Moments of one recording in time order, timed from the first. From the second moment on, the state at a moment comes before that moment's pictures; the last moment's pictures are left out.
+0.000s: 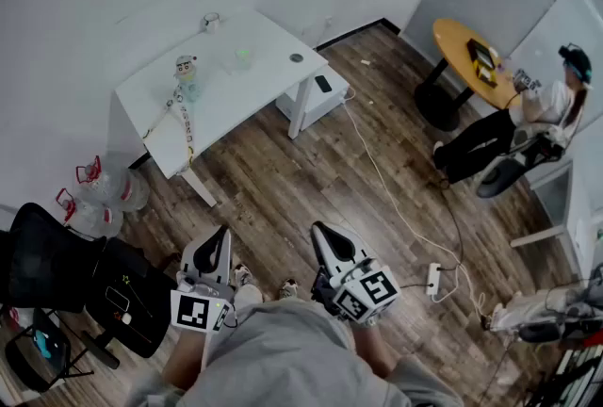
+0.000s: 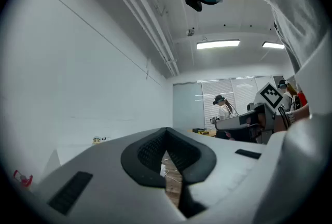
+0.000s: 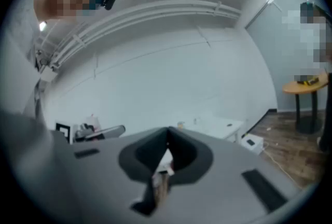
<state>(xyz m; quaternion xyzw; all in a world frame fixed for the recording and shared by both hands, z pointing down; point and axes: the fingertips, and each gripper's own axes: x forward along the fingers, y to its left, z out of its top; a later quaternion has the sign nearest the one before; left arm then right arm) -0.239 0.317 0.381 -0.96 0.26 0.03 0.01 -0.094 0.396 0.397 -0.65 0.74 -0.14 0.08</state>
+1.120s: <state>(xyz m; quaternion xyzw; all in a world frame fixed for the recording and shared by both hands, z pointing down) -0.195 0.369 0.377 -0.96 0.28 0.07 0.01 -0.067 0.441 0.407 -0.62 0.77 -0.14 0.09</state>
